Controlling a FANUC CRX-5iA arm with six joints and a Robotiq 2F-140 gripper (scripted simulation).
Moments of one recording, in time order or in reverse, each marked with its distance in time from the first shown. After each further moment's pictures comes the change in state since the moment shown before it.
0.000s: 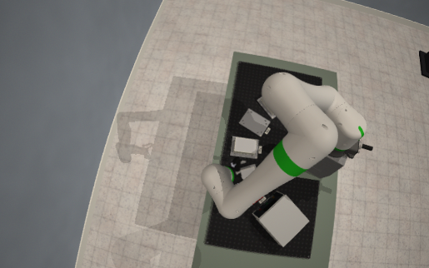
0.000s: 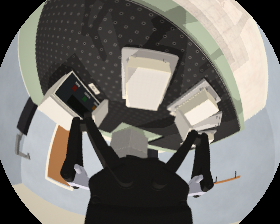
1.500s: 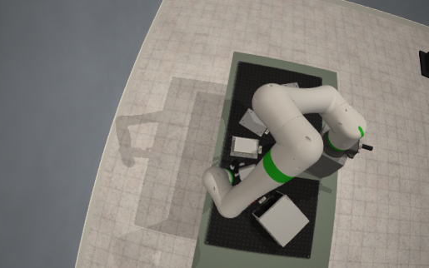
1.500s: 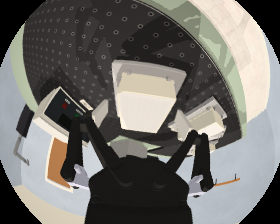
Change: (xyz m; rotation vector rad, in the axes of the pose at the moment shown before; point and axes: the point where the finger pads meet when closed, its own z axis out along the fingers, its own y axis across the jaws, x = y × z) arm 0.033 0.000 0.057 0.000 0.000 0.000
